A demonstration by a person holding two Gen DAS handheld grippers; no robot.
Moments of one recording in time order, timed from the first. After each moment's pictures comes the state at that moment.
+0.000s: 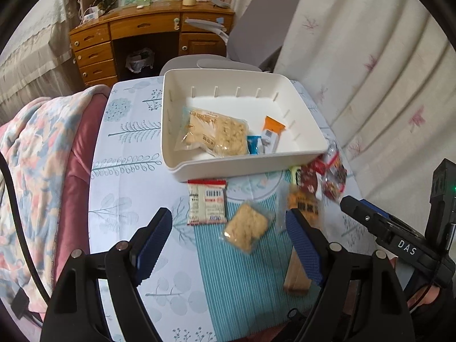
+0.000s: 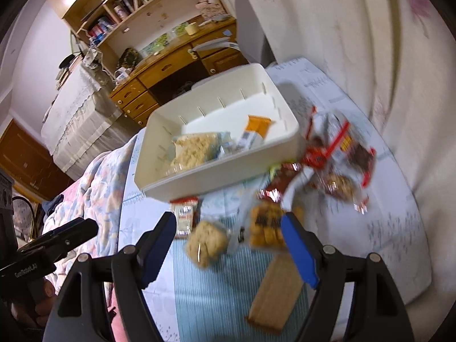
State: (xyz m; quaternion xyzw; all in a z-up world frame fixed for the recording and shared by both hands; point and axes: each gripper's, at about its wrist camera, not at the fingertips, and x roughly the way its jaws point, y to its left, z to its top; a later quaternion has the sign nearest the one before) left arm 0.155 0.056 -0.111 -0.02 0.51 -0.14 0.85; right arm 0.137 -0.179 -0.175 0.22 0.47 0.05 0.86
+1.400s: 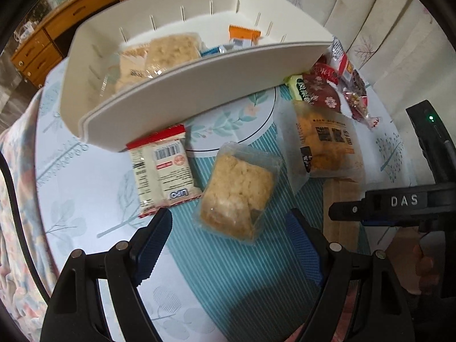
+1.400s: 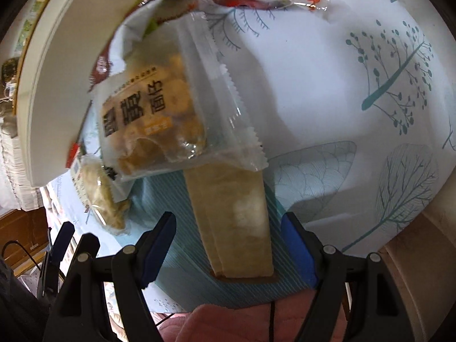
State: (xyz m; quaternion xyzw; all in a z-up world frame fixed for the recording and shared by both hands) left arm 0.188 -0.019 -0.245 0.11 0.60 -0.21 0.76; right arm 0.139 -0.209 -0.334 0.36 0.72 -0.09 0.59
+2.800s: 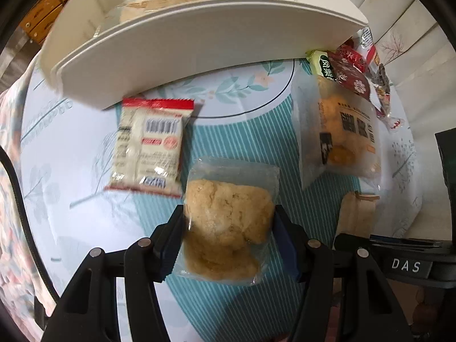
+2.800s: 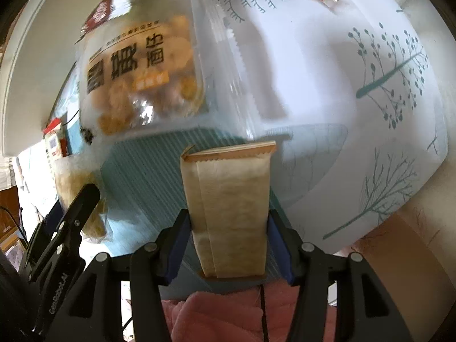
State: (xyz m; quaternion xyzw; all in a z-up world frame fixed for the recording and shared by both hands) left arm 0.187 -0.030 -0.288 0.07 0.66 -0.16 0.73; right arm 0.134 -0.148 -0.329 0.28 0.76 -0.09 0.58
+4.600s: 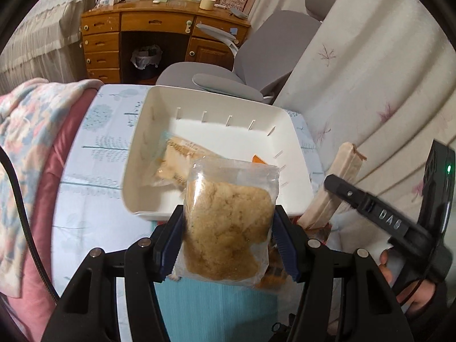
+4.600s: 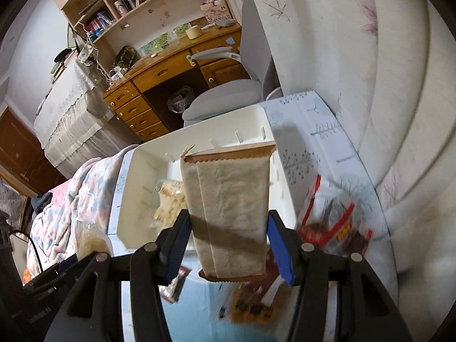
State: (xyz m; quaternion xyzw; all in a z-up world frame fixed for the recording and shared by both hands) left arm 0.244 0.003 -0.117 -0.12 0.50 -0.11 0.85; right arm 0.263 -0.211 -0.145 0.17 0.46 0.05 0.87
